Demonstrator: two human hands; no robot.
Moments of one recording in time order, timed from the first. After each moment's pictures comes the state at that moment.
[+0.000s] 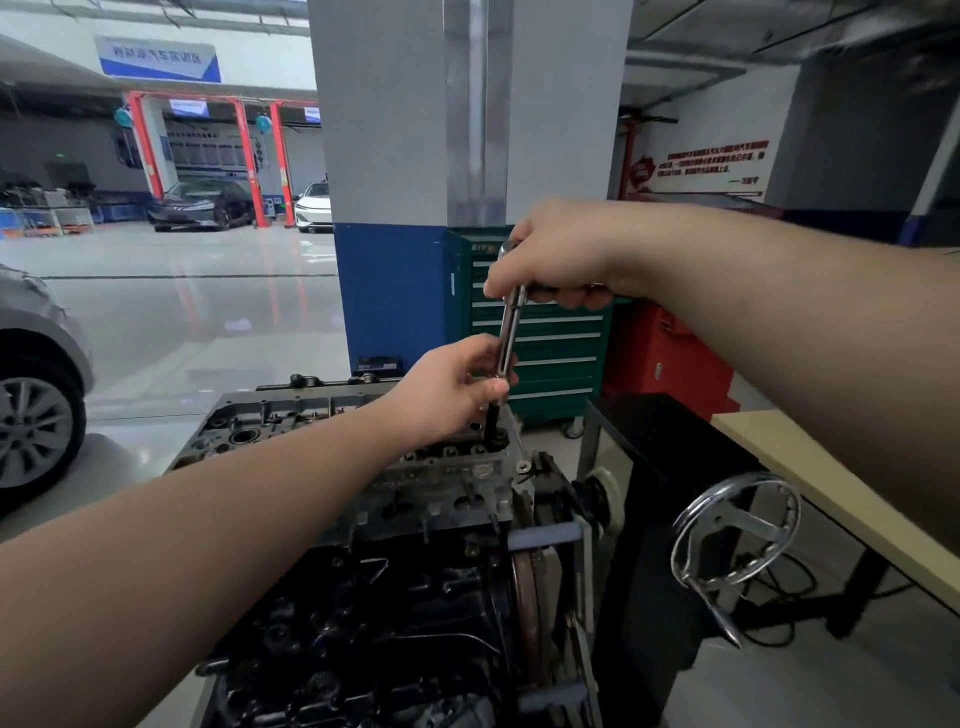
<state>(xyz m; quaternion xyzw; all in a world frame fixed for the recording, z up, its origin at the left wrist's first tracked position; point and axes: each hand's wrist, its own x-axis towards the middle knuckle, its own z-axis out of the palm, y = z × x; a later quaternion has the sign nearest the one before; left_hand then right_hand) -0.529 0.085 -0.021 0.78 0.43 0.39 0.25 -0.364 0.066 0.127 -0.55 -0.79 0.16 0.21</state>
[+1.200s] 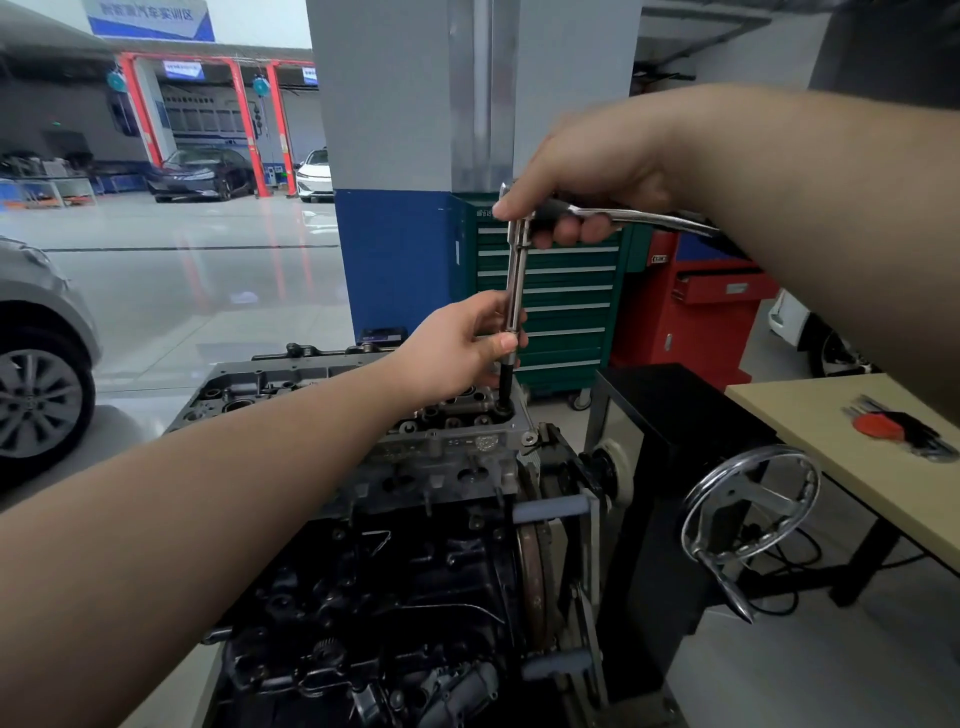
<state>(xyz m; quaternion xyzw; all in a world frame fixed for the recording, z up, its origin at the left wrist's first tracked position) -0.525 0.110 -0.027 0.77 0.41 0.40 0.29 -0.353 0.102 0.148 -0.54 -0.77 0.28 0.16</state>
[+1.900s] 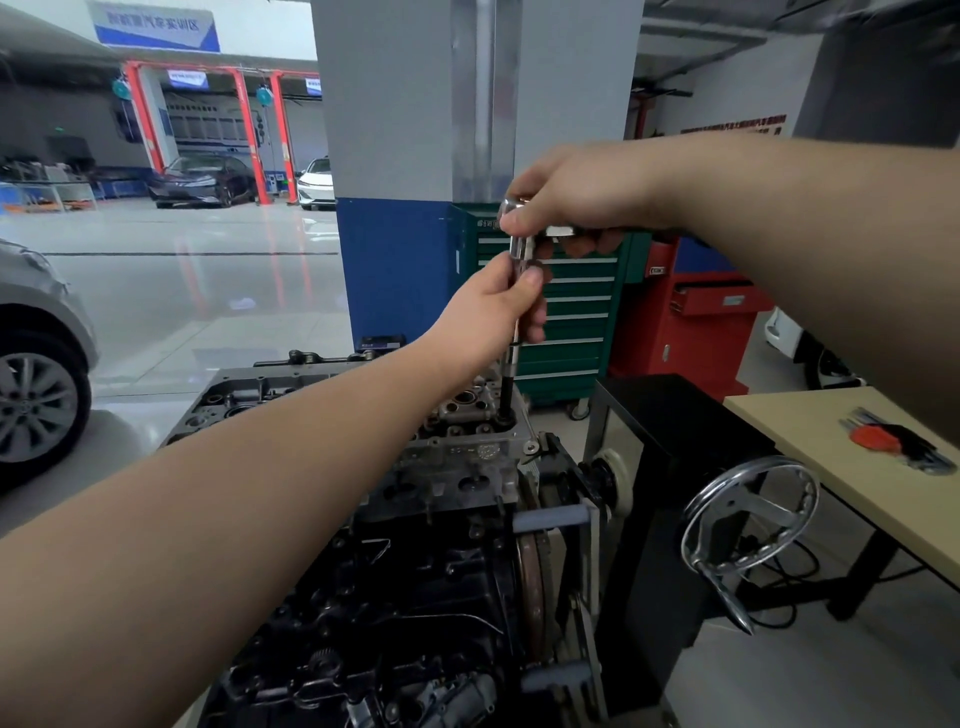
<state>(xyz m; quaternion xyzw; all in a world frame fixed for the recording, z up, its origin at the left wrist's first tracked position) -0.491 0.100 0.006 0.70 0.35 0.50 0.36 -0.350 0.100 0.140 -0.49 -0.85 0.12 0.15</state>
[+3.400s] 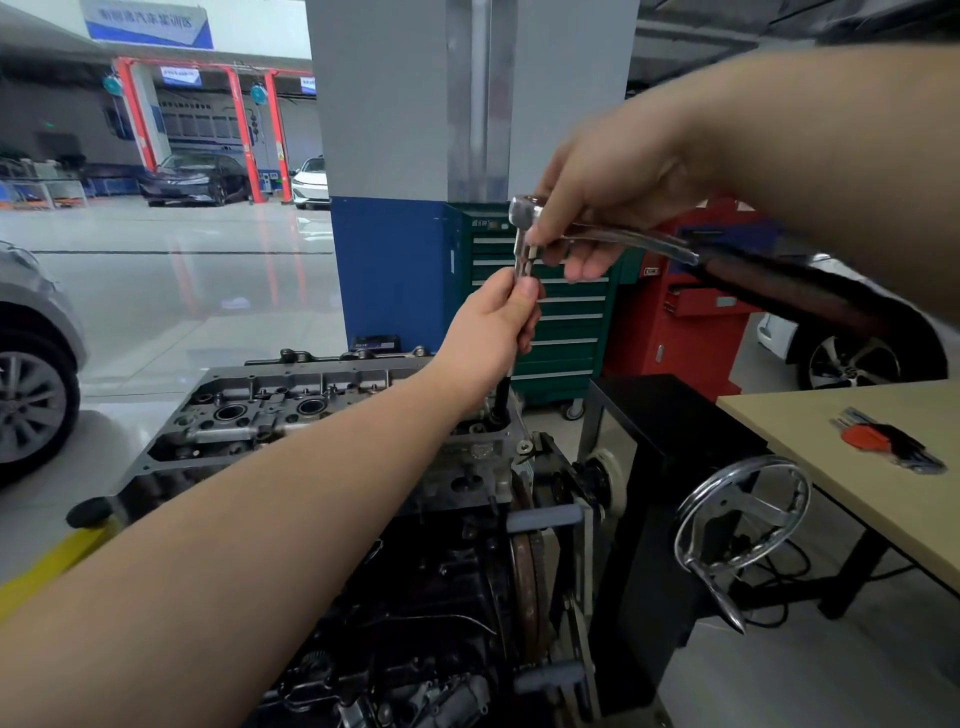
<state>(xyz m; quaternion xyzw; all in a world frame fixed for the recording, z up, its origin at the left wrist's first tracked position) -0.477 0.104 -0.016 0.68 0.34 0.54 0.35 -0.342 0.094 0.159 -0.57 -0.77 0.27 0.11</state>
